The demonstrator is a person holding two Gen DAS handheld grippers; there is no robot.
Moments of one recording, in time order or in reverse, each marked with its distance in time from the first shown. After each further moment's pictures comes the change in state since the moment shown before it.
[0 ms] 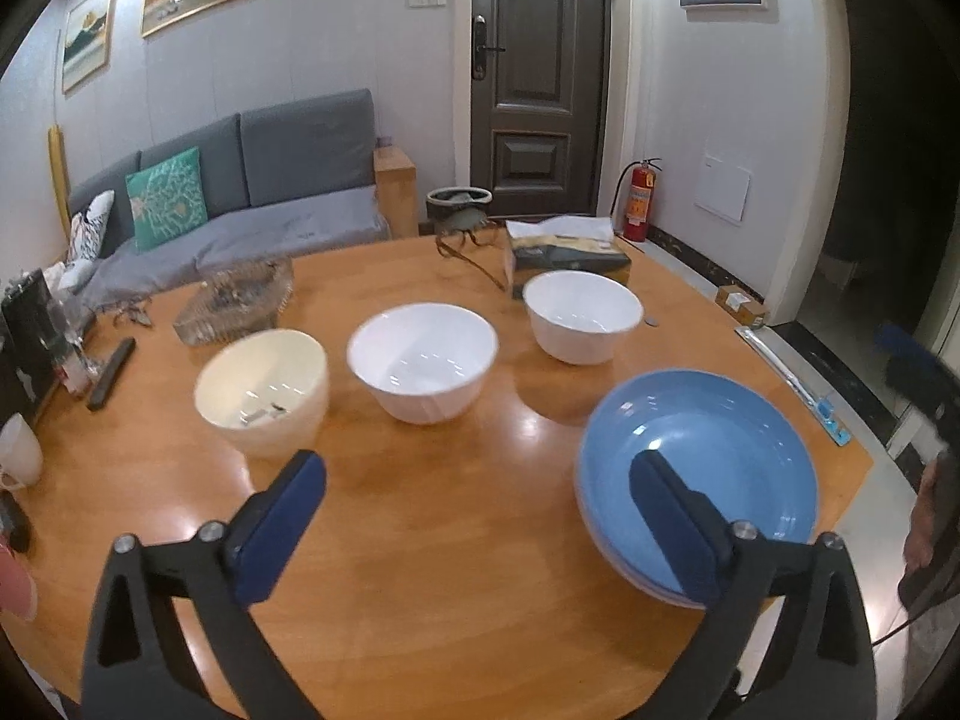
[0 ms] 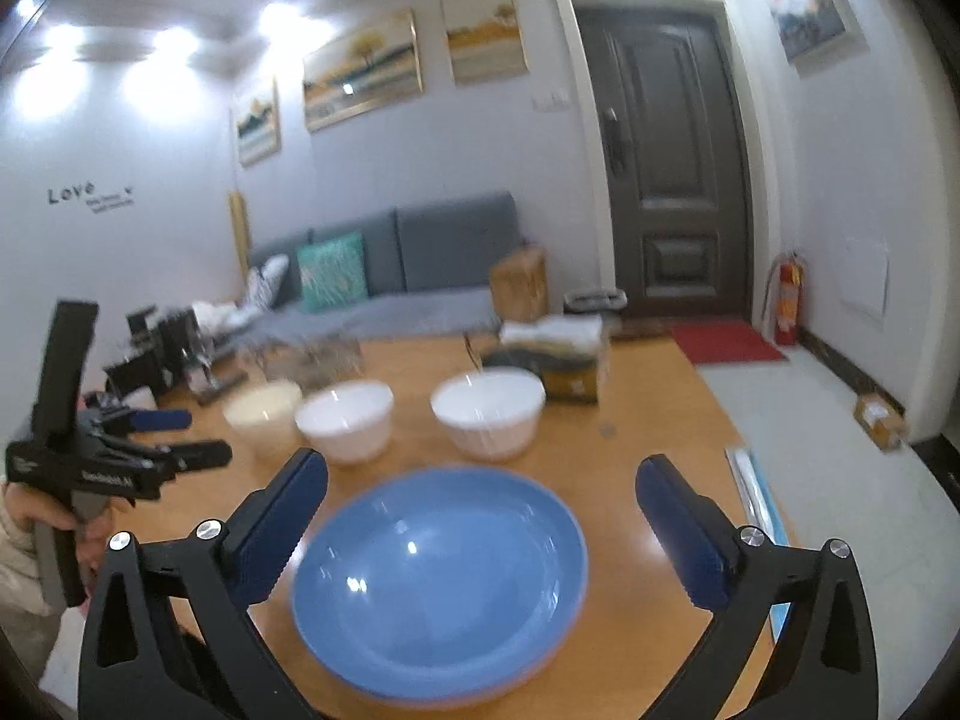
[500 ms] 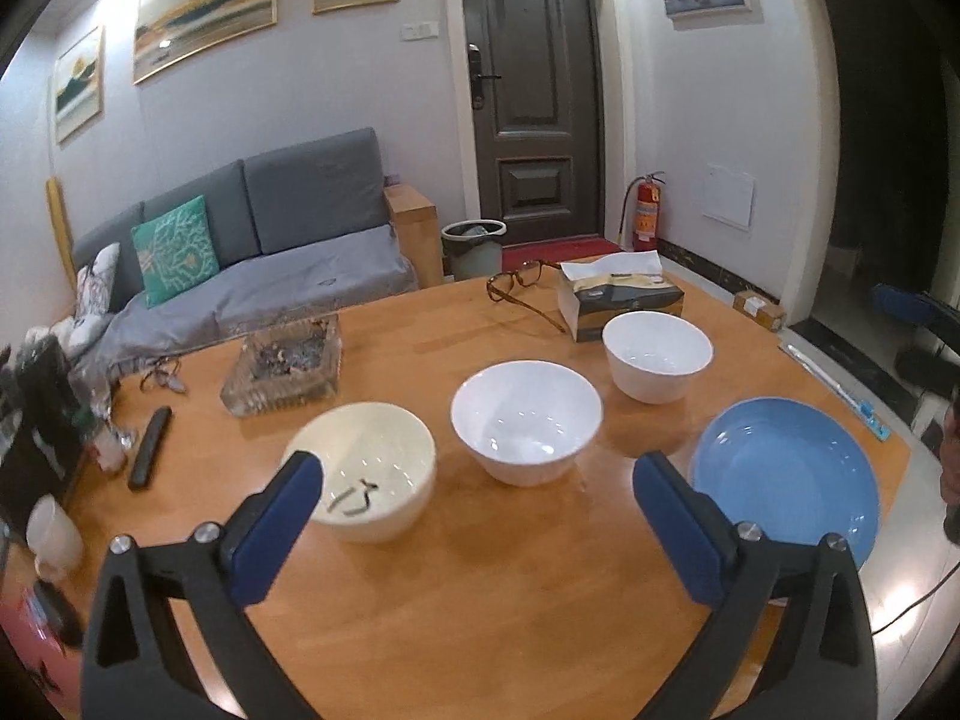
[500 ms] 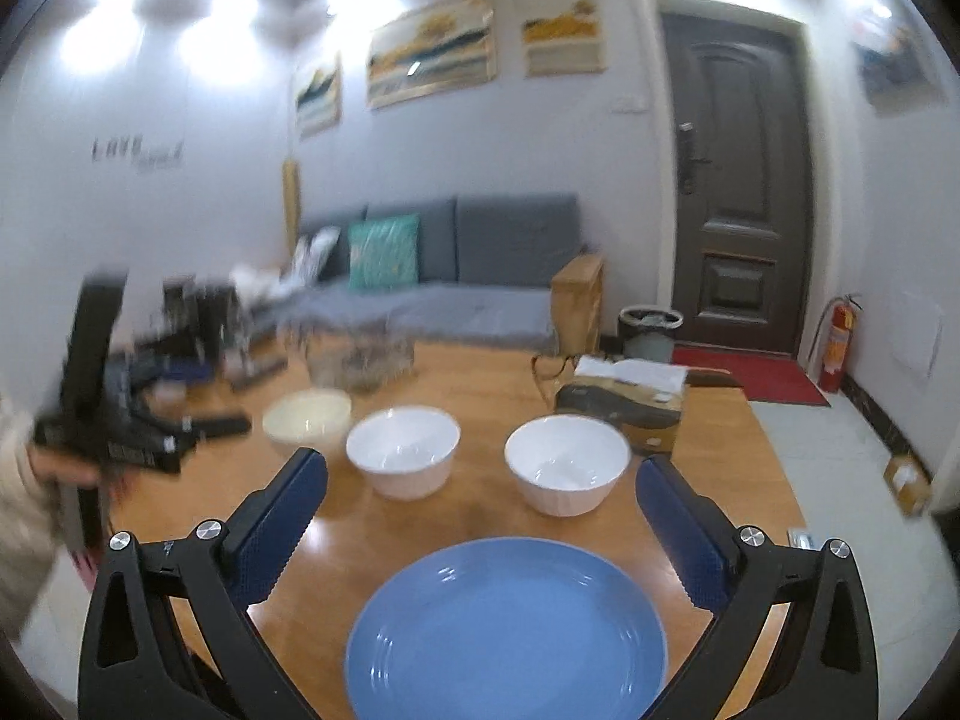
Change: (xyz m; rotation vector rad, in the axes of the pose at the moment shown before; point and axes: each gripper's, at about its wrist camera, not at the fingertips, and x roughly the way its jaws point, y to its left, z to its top) left arm 0.005 0.070 0.033 0.099 -0.067 0.030; right arm 0.060 0.059 0.046 -0.141 0.088 0.114
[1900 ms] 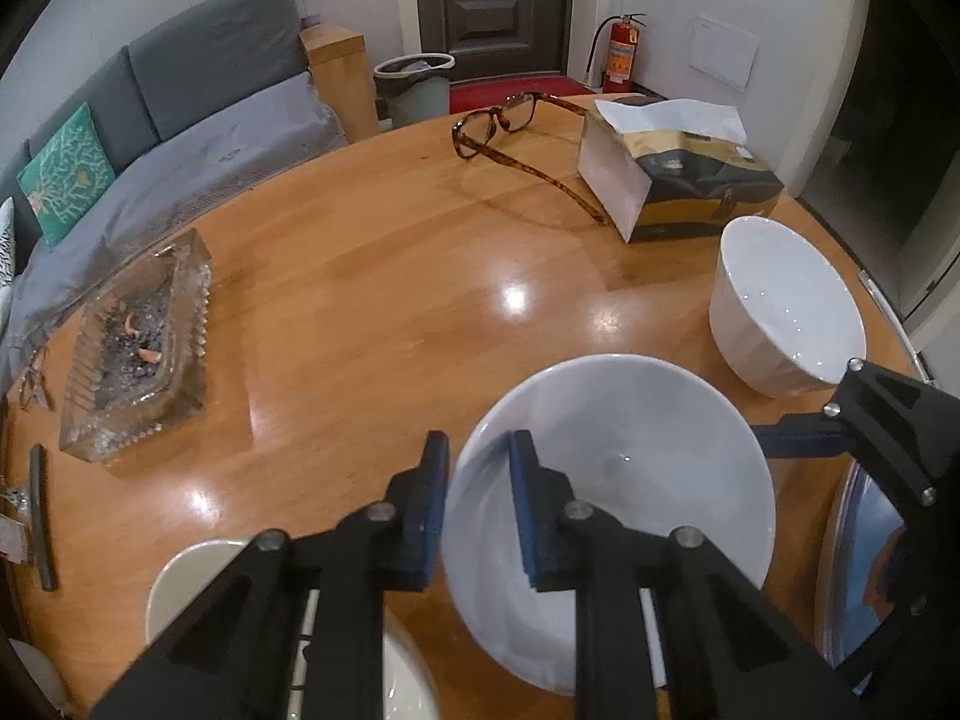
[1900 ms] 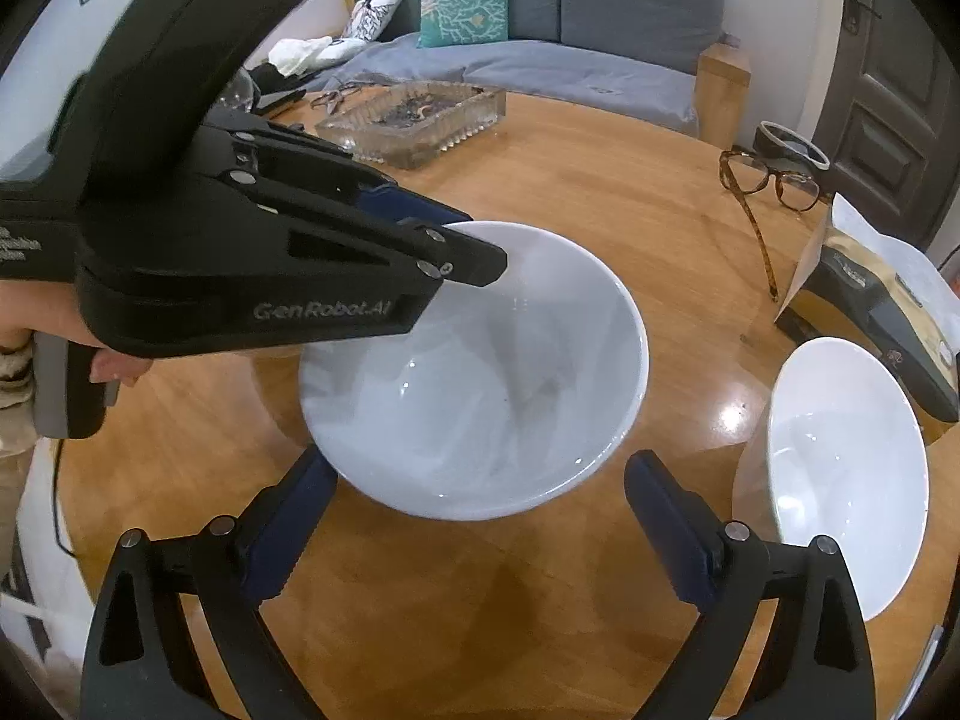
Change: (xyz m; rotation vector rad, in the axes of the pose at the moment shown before) left arm 0.231 0.016 0.047 0.052 0.443 -0.159; right arm 0.265 0.050 -0.019 -0.097 0.597 0.193
